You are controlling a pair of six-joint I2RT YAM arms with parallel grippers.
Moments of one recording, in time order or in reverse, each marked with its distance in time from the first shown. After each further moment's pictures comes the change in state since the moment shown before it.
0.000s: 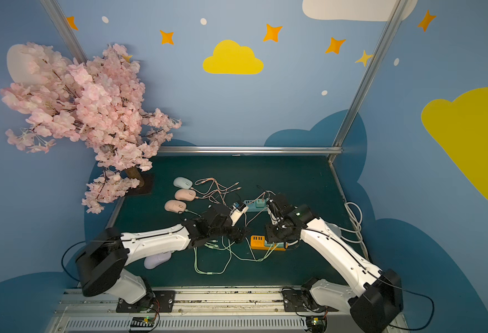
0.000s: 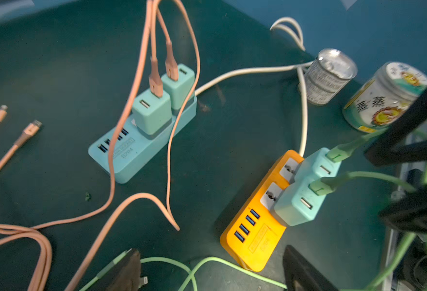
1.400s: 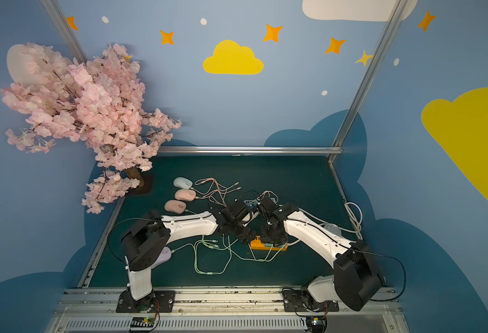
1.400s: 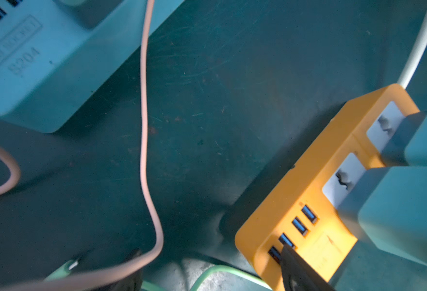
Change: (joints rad) left arm 0.001 0.304 0.297 -0.350 0.052 -0.034; right arm 0.037 0.197 -0.050 0.092 0.079 0.208
